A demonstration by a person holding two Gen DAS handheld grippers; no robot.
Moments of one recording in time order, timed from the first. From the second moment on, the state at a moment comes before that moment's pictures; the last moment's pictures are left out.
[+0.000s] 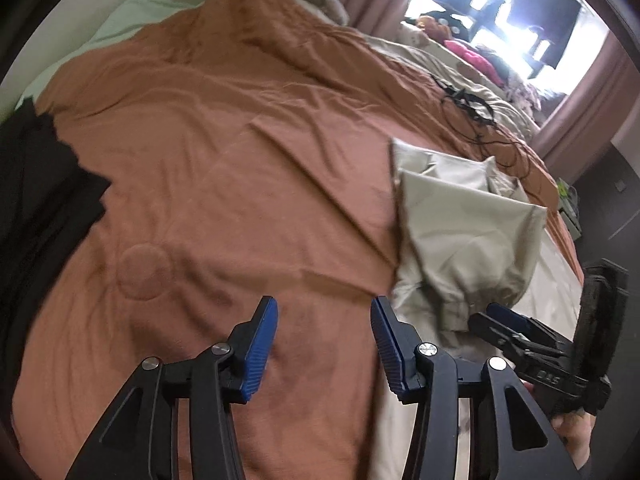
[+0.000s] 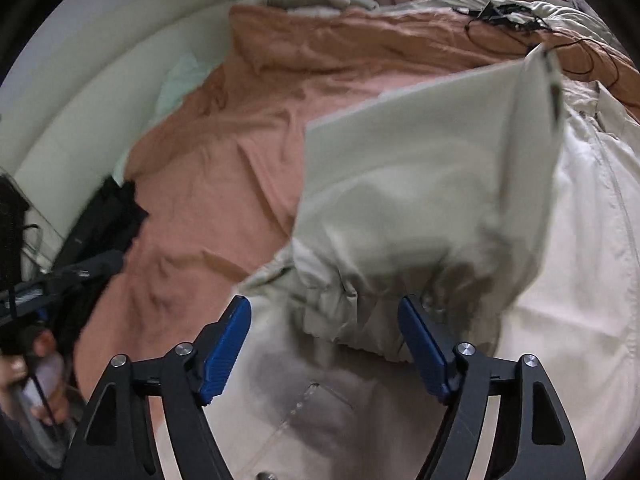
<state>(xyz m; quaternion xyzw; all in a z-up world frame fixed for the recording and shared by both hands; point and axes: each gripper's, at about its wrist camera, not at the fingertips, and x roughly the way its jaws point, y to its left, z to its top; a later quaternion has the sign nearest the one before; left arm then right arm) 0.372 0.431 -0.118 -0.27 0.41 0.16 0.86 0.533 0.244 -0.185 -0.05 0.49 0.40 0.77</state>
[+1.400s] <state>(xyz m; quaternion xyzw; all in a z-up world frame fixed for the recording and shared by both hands) 0.475 0.345 -0.159 -0.19 0.49 0.12 0.84 0.632 -0.052 -0.100 0.26 0.43 0.17 0.85</state>
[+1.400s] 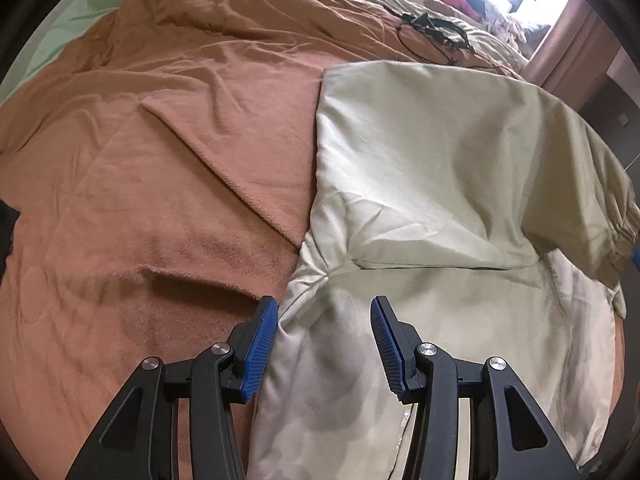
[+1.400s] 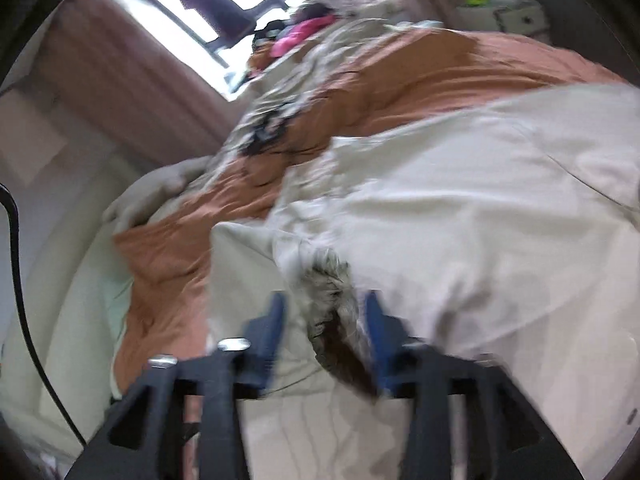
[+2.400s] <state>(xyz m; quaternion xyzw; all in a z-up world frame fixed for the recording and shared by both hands) 0.512 0.348 -0.184 -0.15 0.52 0.16 0.83 0.677 -0.090 -0.215 0.38 0.46 0.13 0.79</state>
